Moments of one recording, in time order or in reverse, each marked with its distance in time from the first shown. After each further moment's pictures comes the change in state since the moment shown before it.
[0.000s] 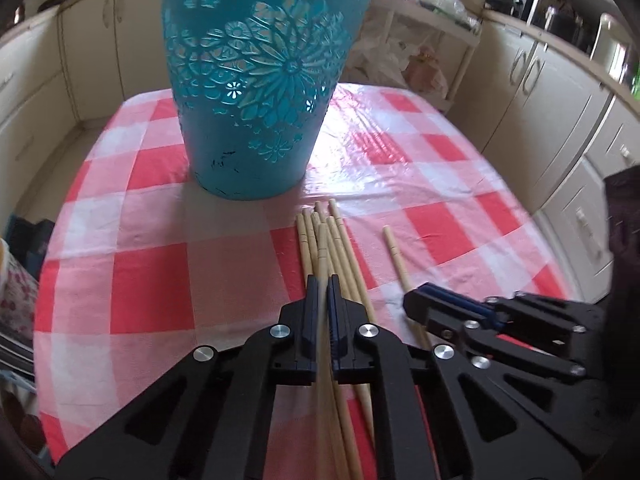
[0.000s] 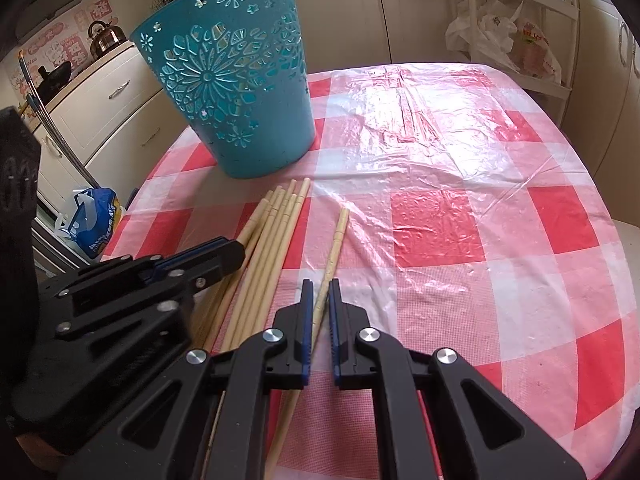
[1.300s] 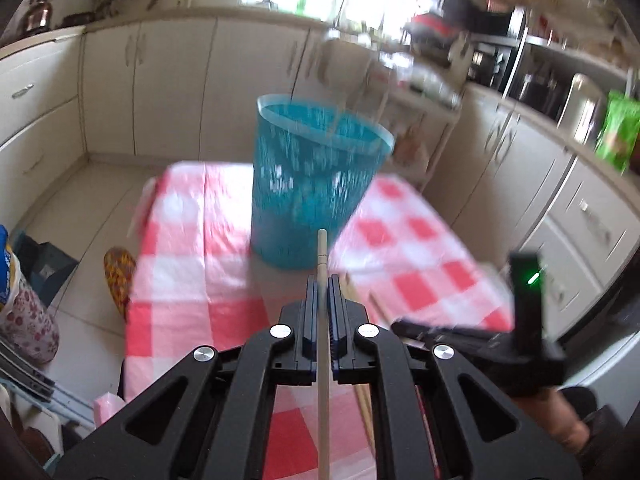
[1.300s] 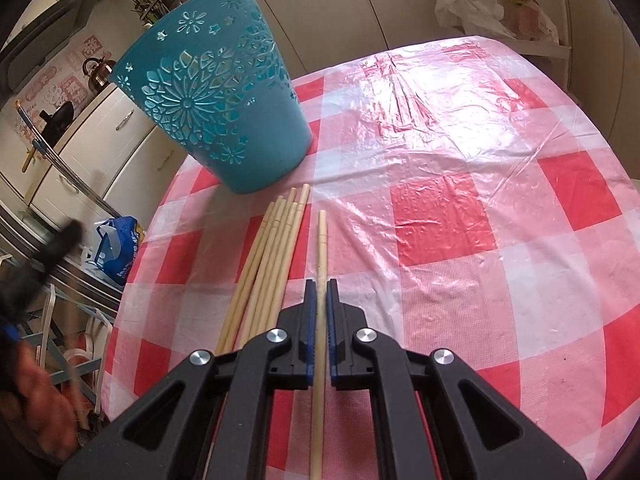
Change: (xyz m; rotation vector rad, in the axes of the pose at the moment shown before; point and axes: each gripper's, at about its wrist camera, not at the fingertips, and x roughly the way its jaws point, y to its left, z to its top) left arm -0.119 0.054 0.014 -0.032 -0.244 -0.075; right arm 0.004 -0.019 0.004 0.142 0.011 0.120
